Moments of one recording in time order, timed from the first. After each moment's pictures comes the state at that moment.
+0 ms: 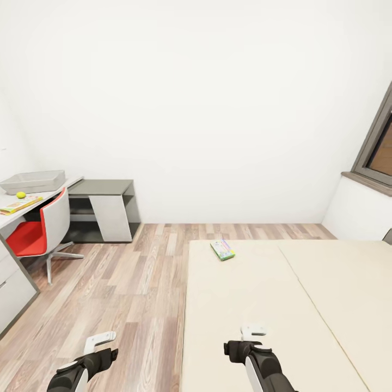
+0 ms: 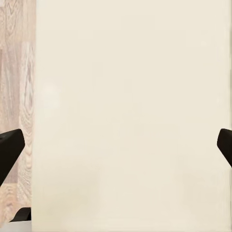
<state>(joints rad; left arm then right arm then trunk) -0.23 0.03 0.26 -0.92 0.00 0.44 -0.03 -0.22 0.17 0.05 -1.08 -0.02 0.63 -0.14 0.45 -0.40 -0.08</state>
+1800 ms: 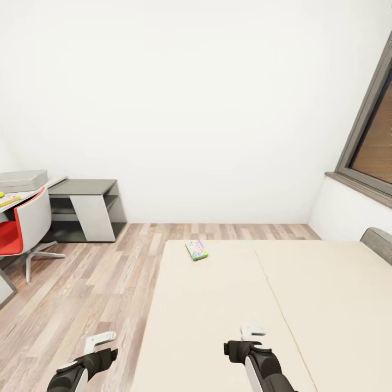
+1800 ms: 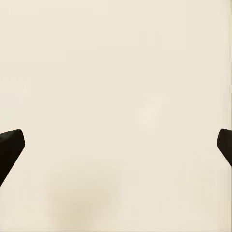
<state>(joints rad) -0.23 0.03 0.26 -0.92 0.00 0.44 -0.03 -0.22 0.17 0.05 -1.08 -0.02 0.63 -0.14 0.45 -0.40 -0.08</state>
